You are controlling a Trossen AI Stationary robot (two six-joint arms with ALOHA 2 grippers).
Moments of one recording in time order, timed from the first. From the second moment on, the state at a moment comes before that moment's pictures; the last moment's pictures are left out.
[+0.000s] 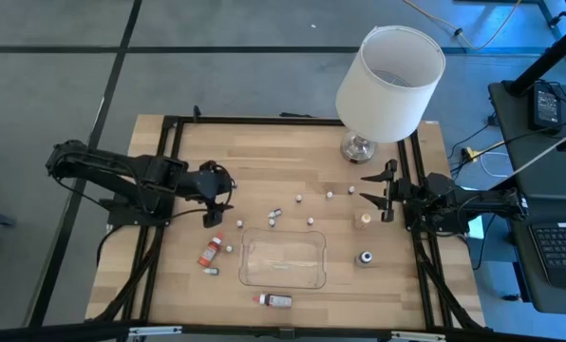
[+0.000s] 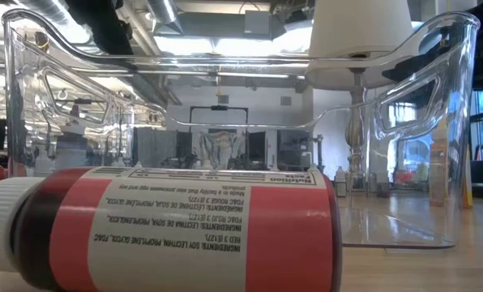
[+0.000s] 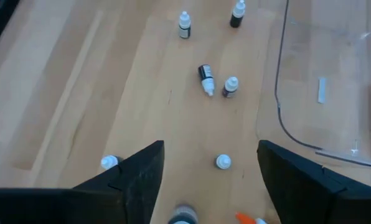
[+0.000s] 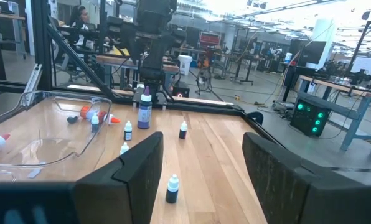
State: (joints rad) left arm -0.15 1.06 0.97 -0.83 -0.21 -0.33; right arm -0.01 0.01 0.01 0.08 0.11 -0.16
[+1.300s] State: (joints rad) left arm -0.15 1.33 0.97 -1.15 -0.16 -0.69; right arm -0.01 0.01 0.01 0.07 0.11 -0.16
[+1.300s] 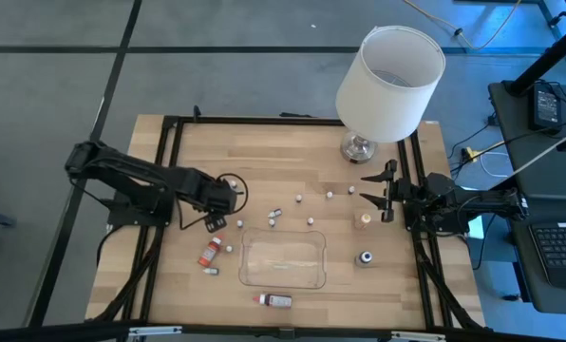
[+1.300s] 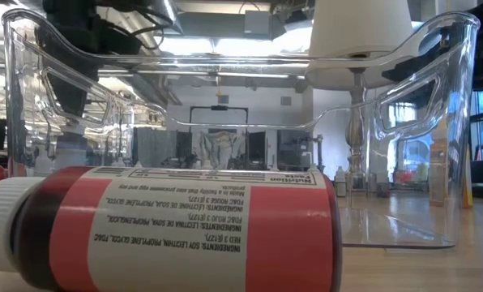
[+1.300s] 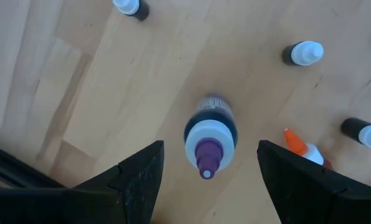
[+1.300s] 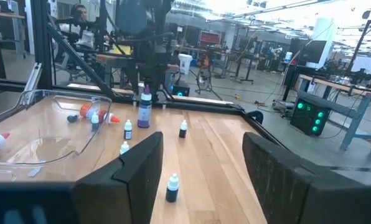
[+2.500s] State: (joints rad) left arm -0.15 1.38 0.97 -1.14 -0.13 -0.67; right arm -0.01 0.01 0.01 0.07 0.11 -0.16
